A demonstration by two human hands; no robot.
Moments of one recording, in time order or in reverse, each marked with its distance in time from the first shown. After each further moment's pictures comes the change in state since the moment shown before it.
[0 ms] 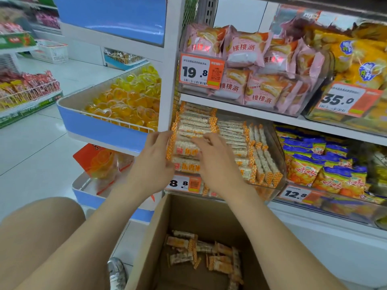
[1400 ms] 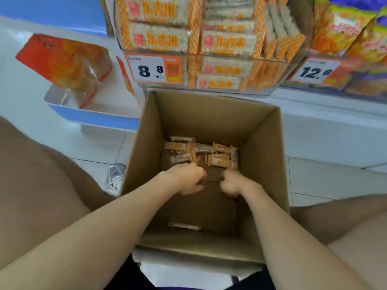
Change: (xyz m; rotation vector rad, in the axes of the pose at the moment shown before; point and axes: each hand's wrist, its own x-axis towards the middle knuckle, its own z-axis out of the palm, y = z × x) left_hand -0.146 -0.049 0.231 0.416 -1.132 0.214; right_hand -0.247 0.118 0.194 0.221 -1.156 0.672
